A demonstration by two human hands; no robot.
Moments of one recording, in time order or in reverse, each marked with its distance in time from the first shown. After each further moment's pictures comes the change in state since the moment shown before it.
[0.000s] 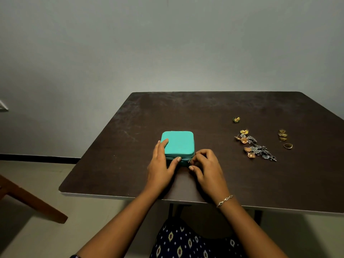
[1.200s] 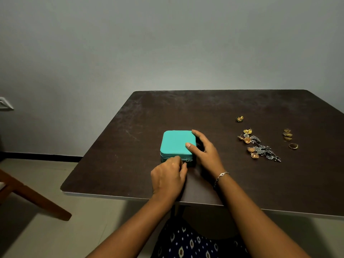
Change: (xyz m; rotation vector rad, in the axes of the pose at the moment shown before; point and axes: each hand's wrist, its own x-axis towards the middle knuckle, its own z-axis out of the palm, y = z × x) left_hand -0.020 0.036 0.002 0.592 0.065 0.104; right_hand 0.052 0.017 0.014 0.610 -0.023 0.162
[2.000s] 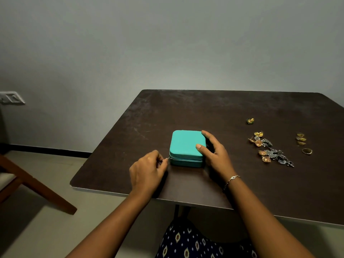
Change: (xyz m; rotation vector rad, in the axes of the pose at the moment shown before) left_hand 0.007 -0.063 -0.020 -0.149 0.003 -0.229; right_hand 0.001 0.000 -0.001 -0.019 -0.021 0.013
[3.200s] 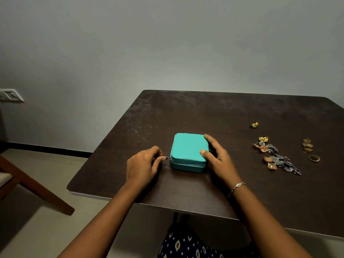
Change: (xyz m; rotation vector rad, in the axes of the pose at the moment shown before) left_hand 0.031 -0.029 0.010 -0.029 -0.009 0.226; right_hand 0.000 -0.005 -0.002 -0.039 -0.037 -0.009
